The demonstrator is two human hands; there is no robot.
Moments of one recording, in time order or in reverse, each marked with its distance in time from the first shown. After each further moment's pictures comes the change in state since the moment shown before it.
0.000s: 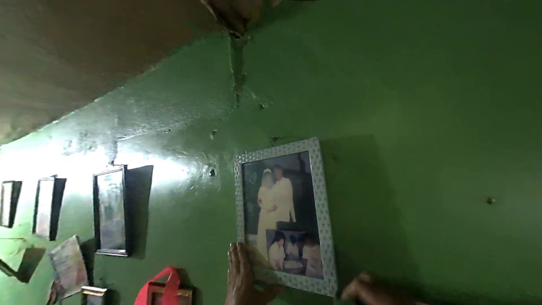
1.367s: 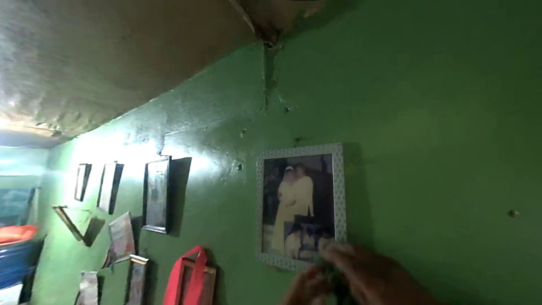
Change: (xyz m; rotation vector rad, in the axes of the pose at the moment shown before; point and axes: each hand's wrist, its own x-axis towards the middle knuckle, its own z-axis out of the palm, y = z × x) left_hand -0.051 0.167 -0.046 -1.044 -0.201 -0.107; right_hand 0.036 -0.006 -0.015 -0.244 0.286 -0.623
